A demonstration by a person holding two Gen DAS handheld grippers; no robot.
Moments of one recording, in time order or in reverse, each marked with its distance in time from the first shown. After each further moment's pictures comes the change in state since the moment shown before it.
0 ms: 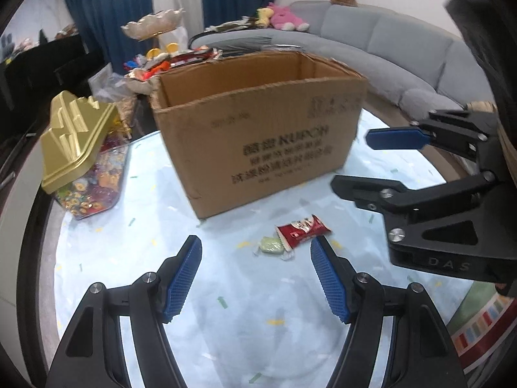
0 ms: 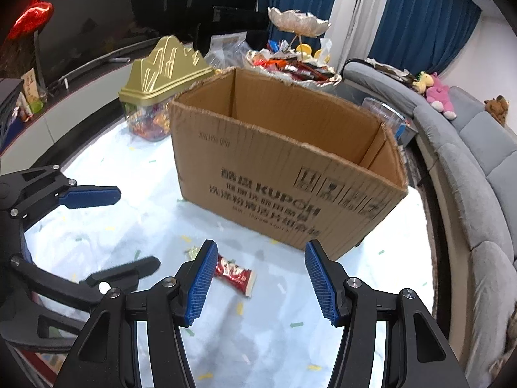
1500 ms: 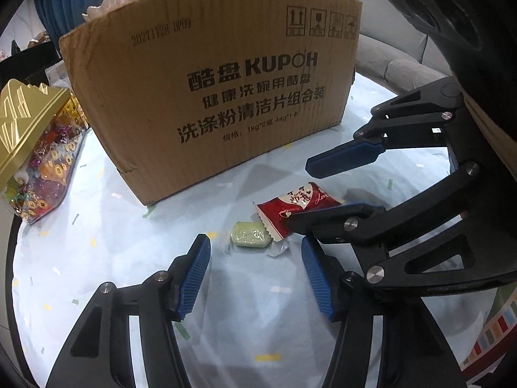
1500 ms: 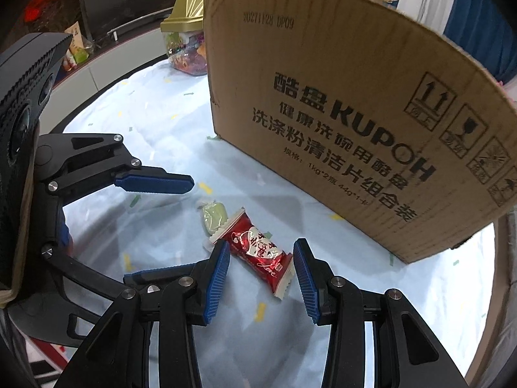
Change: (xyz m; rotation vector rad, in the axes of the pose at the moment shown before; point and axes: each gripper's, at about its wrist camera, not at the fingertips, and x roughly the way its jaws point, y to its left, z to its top) left arm 0.082 -0.016 -0.024 0.076 0.046 -0.064; right arm 0.088 0.011 -0.025 -0.168 0.125 0.241
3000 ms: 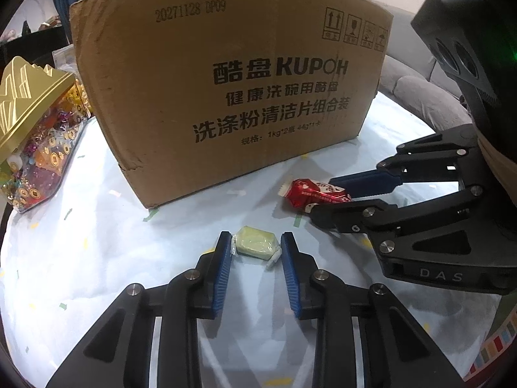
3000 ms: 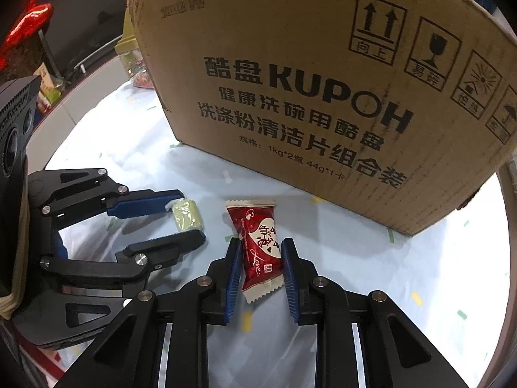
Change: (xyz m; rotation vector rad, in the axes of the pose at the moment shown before) left arm 0.010 0.023 0.001 -0.080 -0.031 -0.014; right arm 0.001 -0.040 -0.019 0.225 -0.010 -0.027
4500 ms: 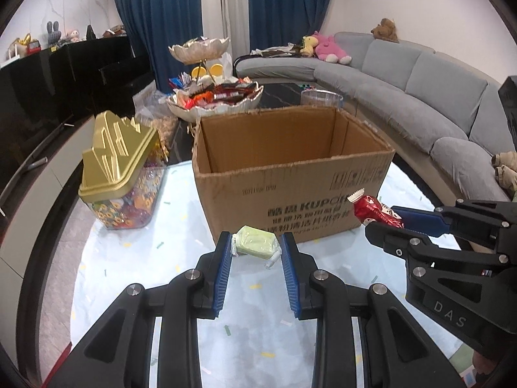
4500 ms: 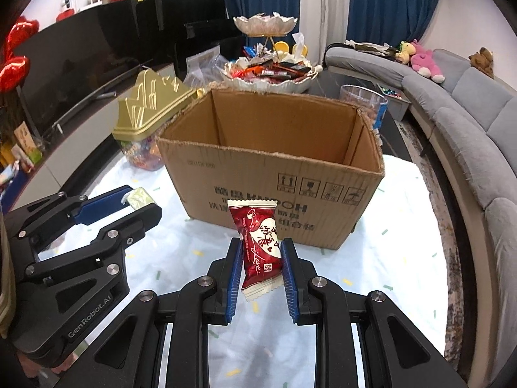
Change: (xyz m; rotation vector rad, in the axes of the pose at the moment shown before) left arm -0.128 -0.018 0.061 -0.159 -0.137 0.229; right arm -0.137 0.024 0.028 0.155 -0.189 -0.137
